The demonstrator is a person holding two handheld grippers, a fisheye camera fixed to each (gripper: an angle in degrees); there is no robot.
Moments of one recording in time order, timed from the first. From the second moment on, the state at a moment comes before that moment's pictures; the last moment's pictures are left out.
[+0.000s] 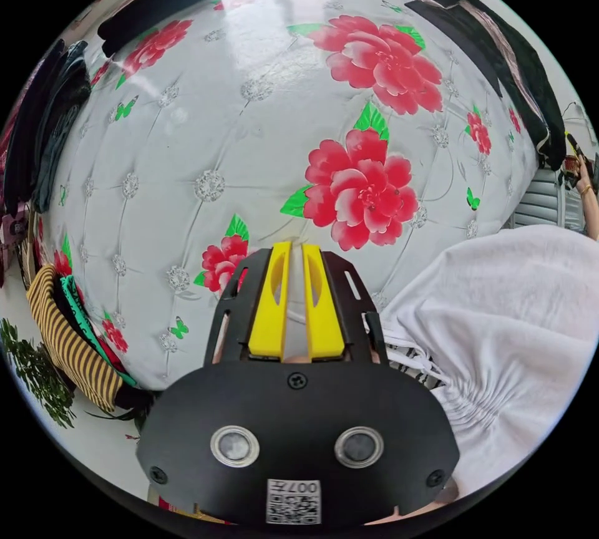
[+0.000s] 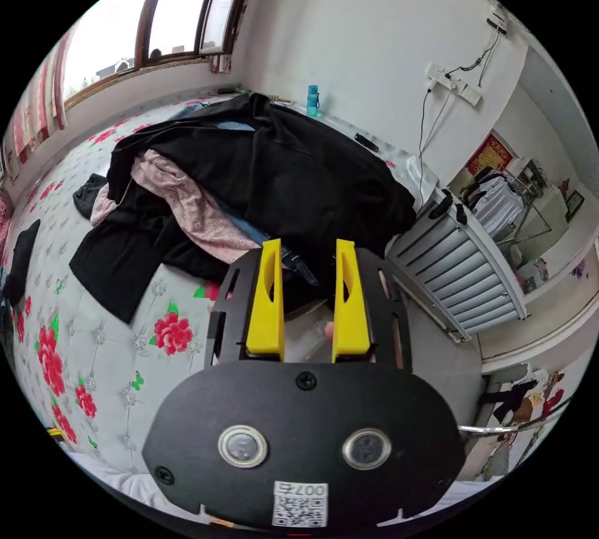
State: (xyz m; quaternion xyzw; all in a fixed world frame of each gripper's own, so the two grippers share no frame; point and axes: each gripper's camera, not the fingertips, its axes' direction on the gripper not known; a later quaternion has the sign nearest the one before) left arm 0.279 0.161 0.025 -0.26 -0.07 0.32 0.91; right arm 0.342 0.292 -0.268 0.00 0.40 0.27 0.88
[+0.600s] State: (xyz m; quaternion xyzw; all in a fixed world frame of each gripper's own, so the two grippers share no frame) left arm 0.245 0.203 -0.040 -0.12 0.21 0.20 0.95; right arm 0.229 0.285 -0.251 0.06 0.08 0.06 0.99
